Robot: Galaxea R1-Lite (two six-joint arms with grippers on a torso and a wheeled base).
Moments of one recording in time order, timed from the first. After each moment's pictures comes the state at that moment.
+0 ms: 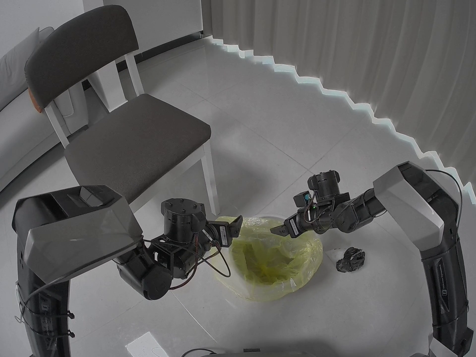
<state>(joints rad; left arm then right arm) -0.56 2.27 -0.86 -1.09 0.17 -0.26 0.35 2.55 -1.56 -0.27 0.23 -0.16</state>
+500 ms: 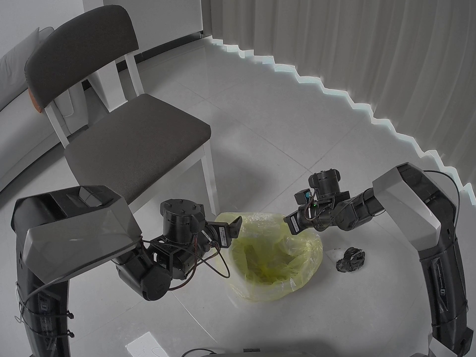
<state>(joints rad) -0.56 2.27 -0.85 -1.09 0.17 -0.26 0.34 2.58 -1.60 -0.27 0.23 -0.16</state>
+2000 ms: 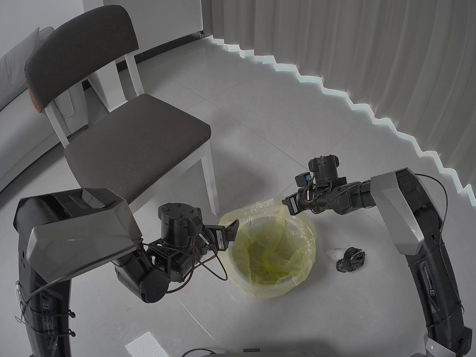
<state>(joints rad) -0.55 2.28 -0.83 -1.12 0.17 -0.27 0.29 2.72 -1.99 -0.12 0.22 -0.15</state>
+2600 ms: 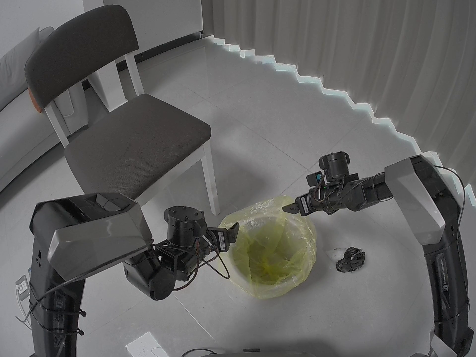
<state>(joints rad) -0.54 2.37 -0.90 -1.12 0.16 -0.26 0.27 2.58 -1.78 -0.12 0.19 -0.11</state>
